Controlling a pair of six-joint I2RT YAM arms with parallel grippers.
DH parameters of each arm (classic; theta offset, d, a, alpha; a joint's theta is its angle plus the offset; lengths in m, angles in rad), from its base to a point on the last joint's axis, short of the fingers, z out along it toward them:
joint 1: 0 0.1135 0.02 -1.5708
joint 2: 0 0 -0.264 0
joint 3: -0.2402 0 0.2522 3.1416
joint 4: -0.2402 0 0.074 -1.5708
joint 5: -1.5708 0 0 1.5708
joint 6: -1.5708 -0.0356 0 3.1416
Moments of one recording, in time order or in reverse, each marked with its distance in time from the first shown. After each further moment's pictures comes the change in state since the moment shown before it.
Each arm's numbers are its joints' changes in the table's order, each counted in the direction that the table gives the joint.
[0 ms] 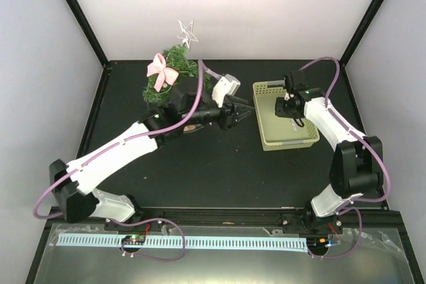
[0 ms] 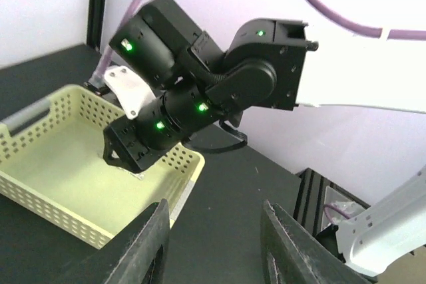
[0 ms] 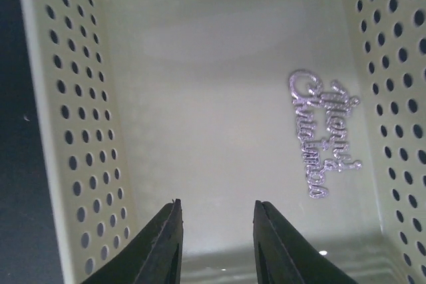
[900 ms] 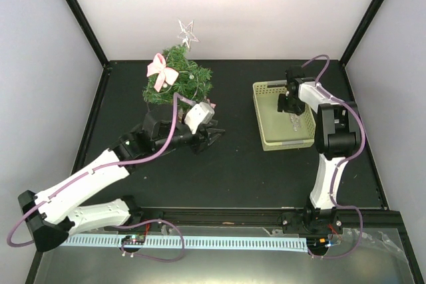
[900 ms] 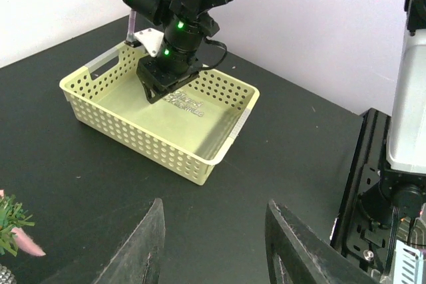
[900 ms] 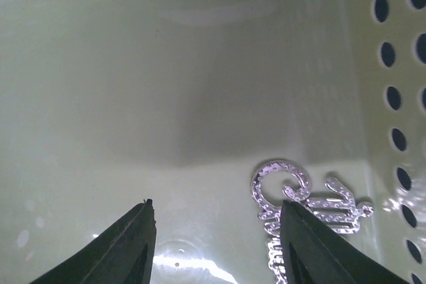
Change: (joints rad) left arm 0.000 -0.359 0.300 -0.145 0.155 -0.193; right arm -0.121 0.412 -0.260 -0.008 0.006 0.056
